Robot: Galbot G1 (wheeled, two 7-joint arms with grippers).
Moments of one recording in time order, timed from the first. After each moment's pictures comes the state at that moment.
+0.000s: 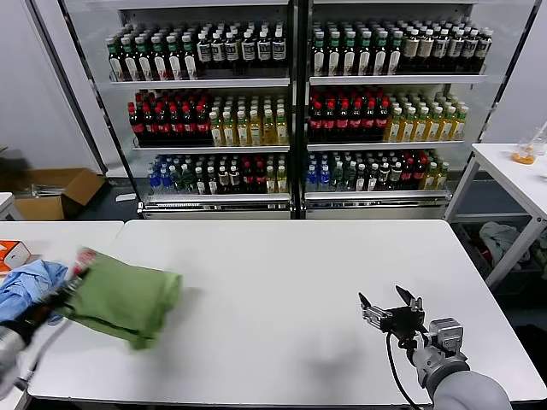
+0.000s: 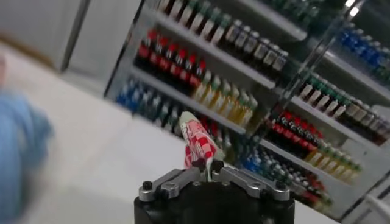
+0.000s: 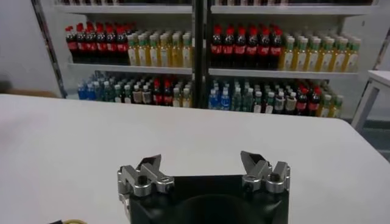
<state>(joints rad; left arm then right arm) 1.53 -0.88 -1.12 -1.97 -1.26 0.56 0.06 -1.43 0.92 0.46 2.28 0.70 -0.56 0.33</state>
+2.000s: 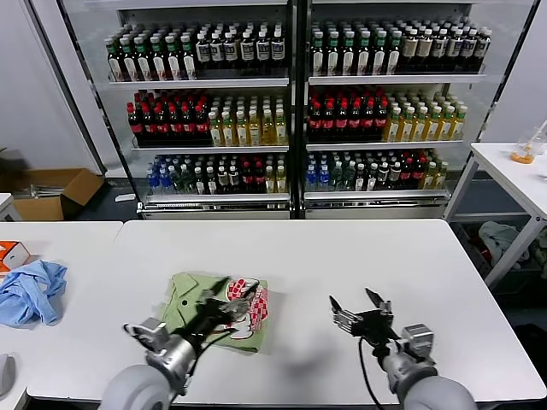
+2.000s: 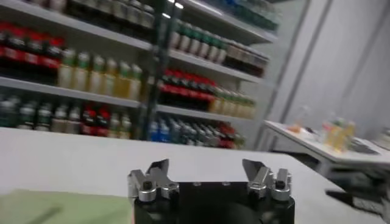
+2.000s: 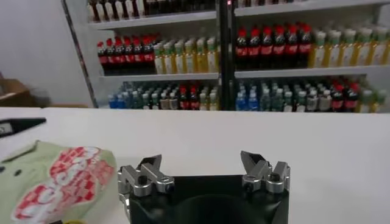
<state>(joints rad) 1.33 -1.09 -0.35 -2.11 -0.71 0.34 -0.02 -1.33 1.02 0.27 2.23 0.66 -0.53 0.32</state>
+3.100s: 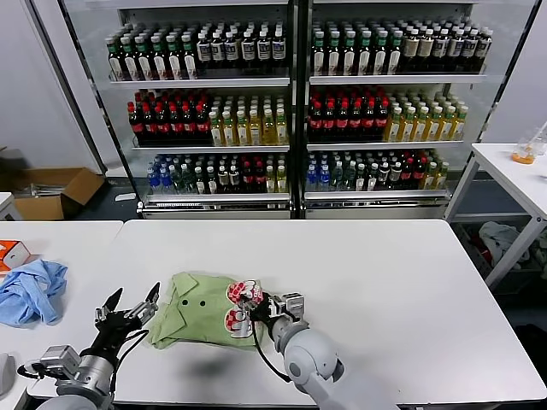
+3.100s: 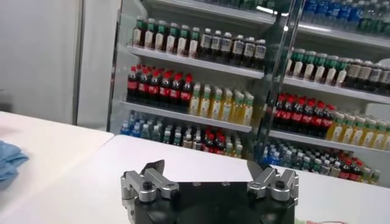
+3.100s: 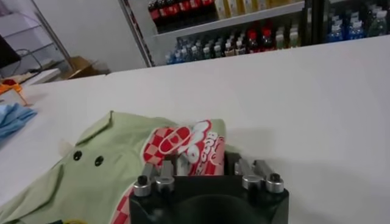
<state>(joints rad) 1.57 -1.12 -0.71 -2.13 -0.70 0.24 -0.12 -0.87 1.34 -0.18 1.72 0.77 -0.55 0.40</state>
